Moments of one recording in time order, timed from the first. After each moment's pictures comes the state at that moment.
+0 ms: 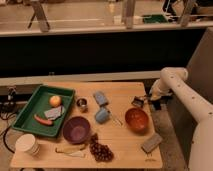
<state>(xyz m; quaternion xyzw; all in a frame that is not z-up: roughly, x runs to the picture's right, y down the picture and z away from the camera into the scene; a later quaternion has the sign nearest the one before) 0.326 0.043 0.935 -0.21 -0.06 0.05 0.97</state>
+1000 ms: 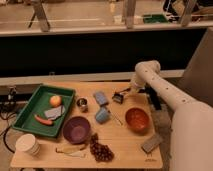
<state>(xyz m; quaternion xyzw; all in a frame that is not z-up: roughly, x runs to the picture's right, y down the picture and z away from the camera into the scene) 0.184 0.016 0.950 -0.21 -0.10 -0.01 0.97</state>
